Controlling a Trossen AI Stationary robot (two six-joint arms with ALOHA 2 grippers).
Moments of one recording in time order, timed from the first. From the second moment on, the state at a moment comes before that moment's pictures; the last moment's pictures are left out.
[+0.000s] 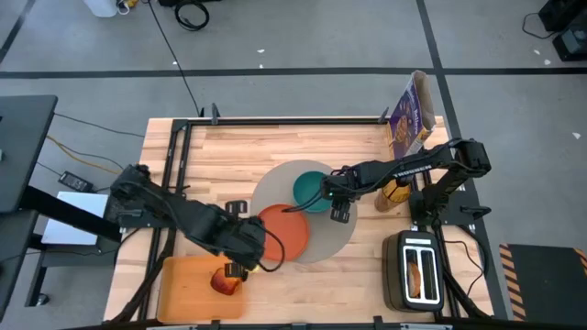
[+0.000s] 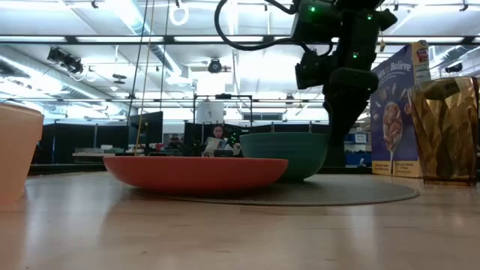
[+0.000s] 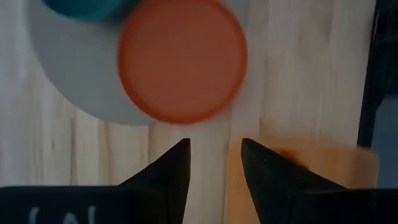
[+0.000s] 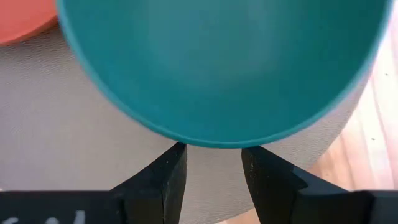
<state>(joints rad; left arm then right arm) -0.52 1.74 1.87 -1.45 -0.26 -0.55 0.01 1.60 1.04 -0.75 0.13 0.28</state>
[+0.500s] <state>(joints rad) -0.54 1.67 1.87 -1.34 -0.45 -0.56 0.00 1.60 1.15 -0.90 0.09 0.24</state>
